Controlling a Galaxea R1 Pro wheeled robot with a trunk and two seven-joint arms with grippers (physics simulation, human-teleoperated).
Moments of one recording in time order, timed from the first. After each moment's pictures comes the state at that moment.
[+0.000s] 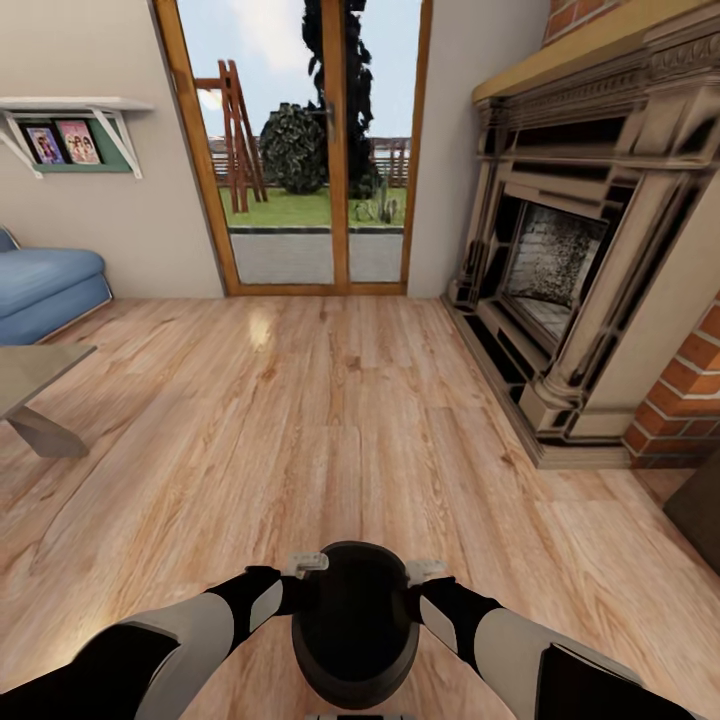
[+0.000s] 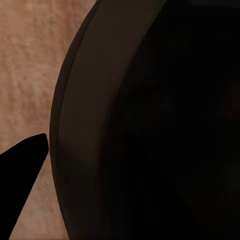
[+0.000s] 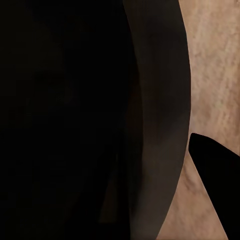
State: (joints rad) left arm -0.86 -0.14 -0.17 0.03 0.21 0.26 -0.13; right arm -0.81 0.17 1.17 -0.05 -1.10 0.24 -0.01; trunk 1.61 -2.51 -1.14
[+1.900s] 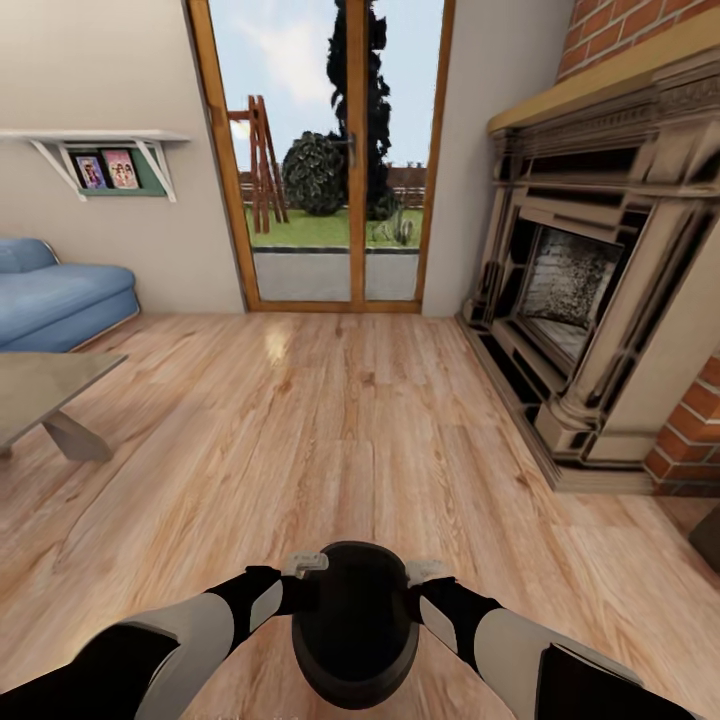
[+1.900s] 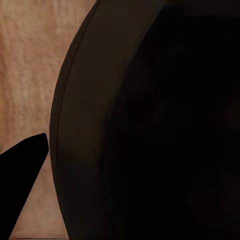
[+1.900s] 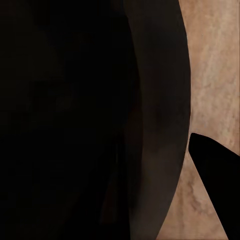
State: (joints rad) left arm -0.86 -0.14 -0.17 0.03 0.21 0.26 -0.13; right arm -0.81 0.17 1.17 -0.05 -1.09 0.24 -0.01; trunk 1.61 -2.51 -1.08
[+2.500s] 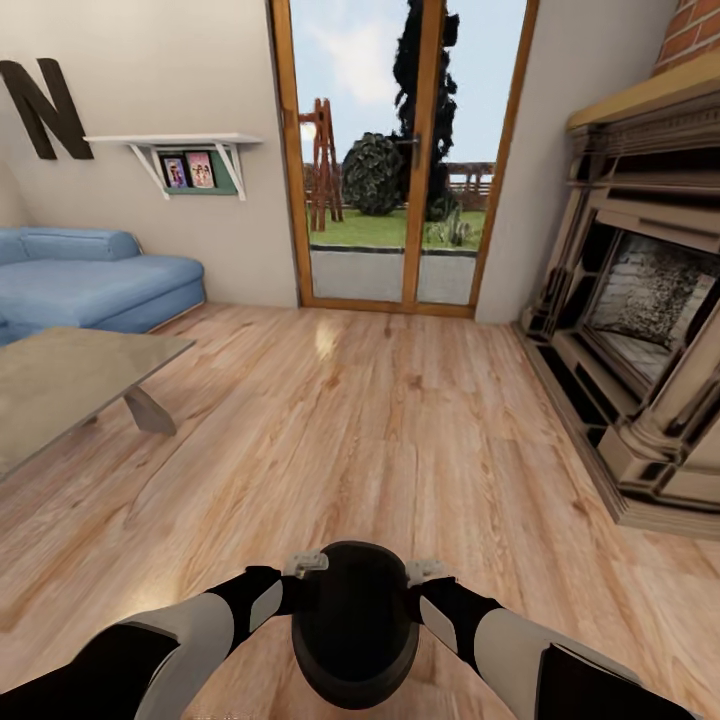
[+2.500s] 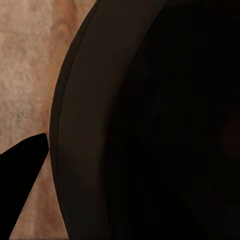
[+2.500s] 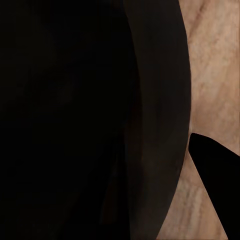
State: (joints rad) left arm -0.86 -0.14 -0.17 0.03 0.21 0.26 -0.13; right arm -0.81 0.17 1.17 -0.05 -1.09 0.24 -0.01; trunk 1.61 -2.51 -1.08
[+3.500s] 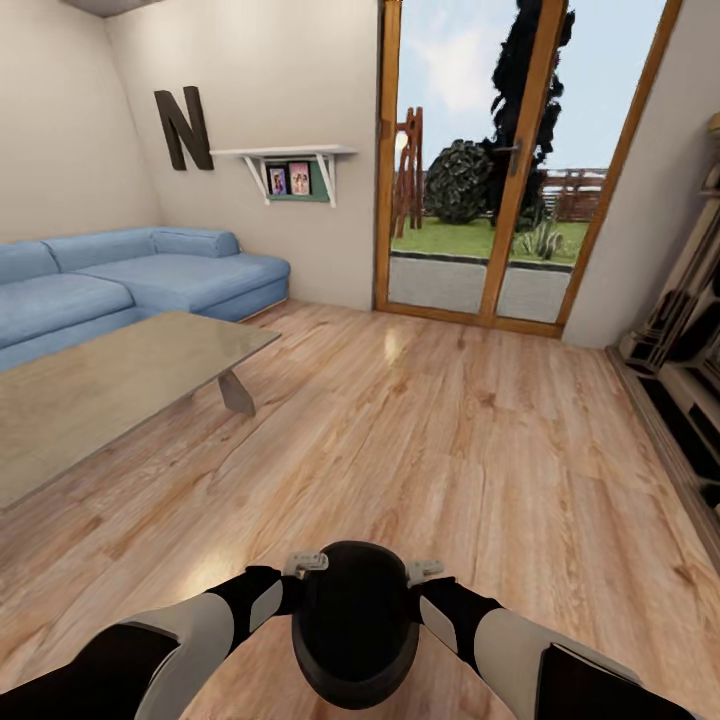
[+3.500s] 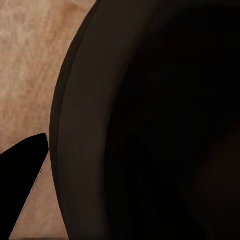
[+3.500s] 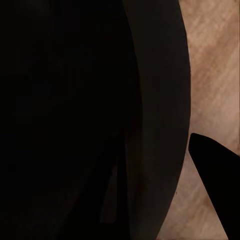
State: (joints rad) left arm -0.86 -0.14 -0.17 0.03 0.21 0.26 -0.13; right arm -0.81 0.17 1.16 -0.05 -1.09 0.24 -0.01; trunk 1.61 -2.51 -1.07
